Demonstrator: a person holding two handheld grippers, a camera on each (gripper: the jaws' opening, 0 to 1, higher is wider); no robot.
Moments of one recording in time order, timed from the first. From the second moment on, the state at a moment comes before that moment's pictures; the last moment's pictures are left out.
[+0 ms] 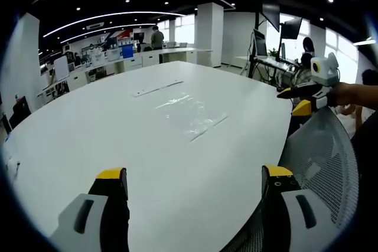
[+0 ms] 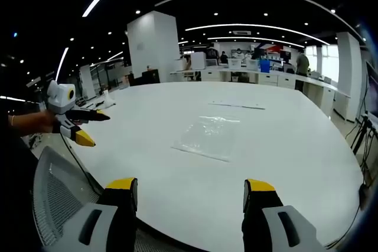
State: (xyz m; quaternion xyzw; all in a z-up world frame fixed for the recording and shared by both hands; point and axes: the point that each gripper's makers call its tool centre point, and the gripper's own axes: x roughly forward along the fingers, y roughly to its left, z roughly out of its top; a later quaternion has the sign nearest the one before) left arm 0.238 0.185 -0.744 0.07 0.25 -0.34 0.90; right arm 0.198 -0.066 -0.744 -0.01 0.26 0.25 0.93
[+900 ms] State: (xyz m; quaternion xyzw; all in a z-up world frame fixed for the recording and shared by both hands) left arm 0.243 0.187 -0.750 0.07 0.26 -0.34 0.90; right arm 0.204 -0.062 -0.751 -0.03 0.27 0.26 0.93
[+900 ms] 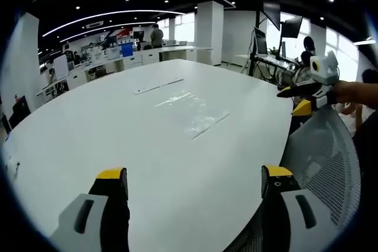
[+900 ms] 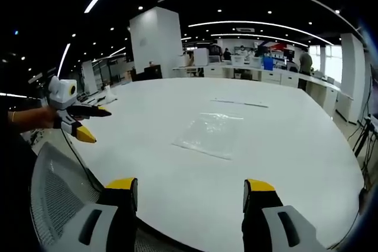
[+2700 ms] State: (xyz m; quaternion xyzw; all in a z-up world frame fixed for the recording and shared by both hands) left arm 0.247 0.179 -0.759 0.06 0.28 -0.35 0.89; right arm 0.329 0.048 -0.810 -0.22 0.28 0.46 0.81
